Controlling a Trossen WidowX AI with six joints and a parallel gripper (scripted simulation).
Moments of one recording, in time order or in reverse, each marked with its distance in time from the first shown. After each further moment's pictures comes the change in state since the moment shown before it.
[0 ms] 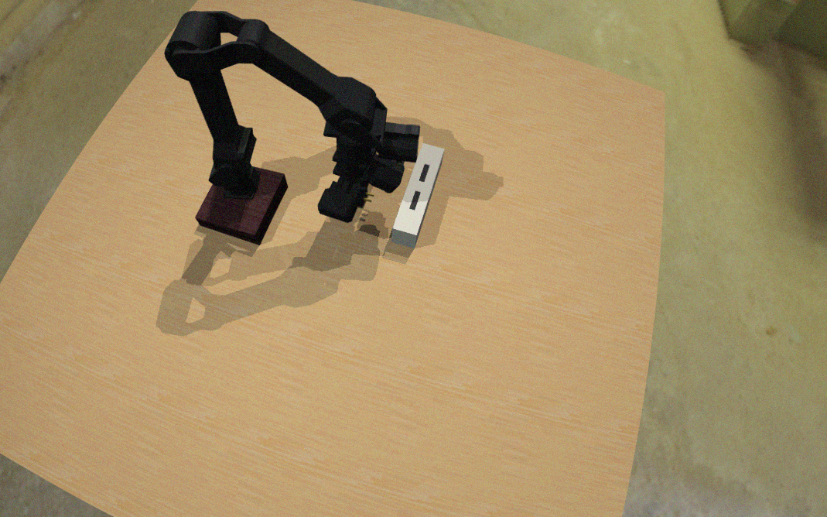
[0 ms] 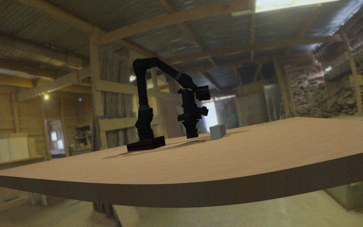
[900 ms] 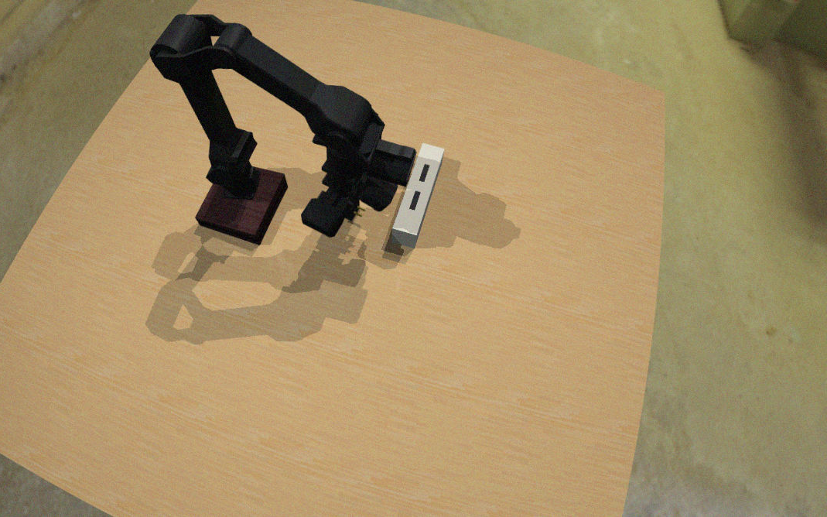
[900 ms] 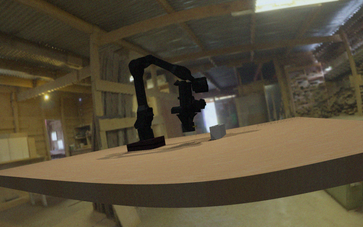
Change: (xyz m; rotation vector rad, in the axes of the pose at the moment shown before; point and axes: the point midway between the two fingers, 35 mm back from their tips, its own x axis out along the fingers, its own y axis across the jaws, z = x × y) arm -0.032 -0.047 0.000 0.137 0.023 0.000
